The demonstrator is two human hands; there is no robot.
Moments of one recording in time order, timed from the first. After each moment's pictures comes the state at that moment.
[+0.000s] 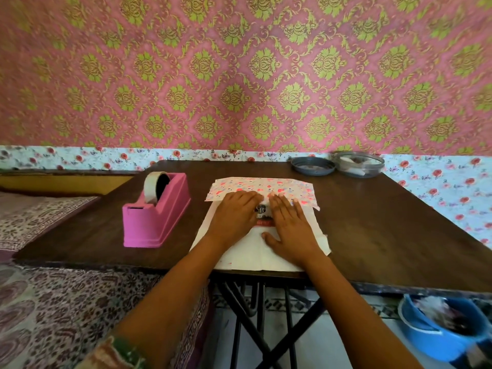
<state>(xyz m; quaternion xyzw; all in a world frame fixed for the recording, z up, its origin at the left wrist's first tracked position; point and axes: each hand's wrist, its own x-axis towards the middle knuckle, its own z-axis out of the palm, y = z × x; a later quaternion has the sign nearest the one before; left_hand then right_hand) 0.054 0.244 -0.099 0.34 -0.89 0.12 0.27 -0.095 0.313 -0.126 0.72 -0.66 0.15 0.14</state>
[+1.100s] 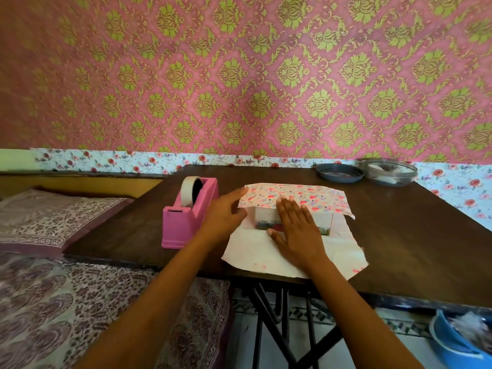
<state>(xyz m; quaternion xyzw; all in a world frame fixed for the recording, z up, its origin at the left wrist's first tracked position) 0.133 0.252 -0.071 0.40 -0.77 -0.29 0.40 -0.042 0.295 -0.119 0.70 -0.69 0.17 0.13</state>
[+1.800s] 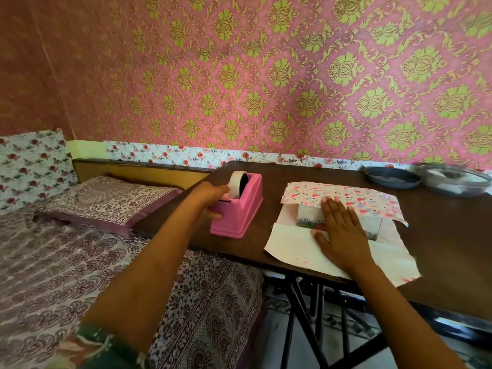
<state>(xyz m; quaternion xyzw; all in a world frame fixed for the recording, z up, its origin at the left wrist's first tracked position) 0.235 0.240 -0.025 0.65 -0.54 -0.41 0.35 -0.041 0.296 -0.118 0.70 -0.69 0.14 0.14</state>
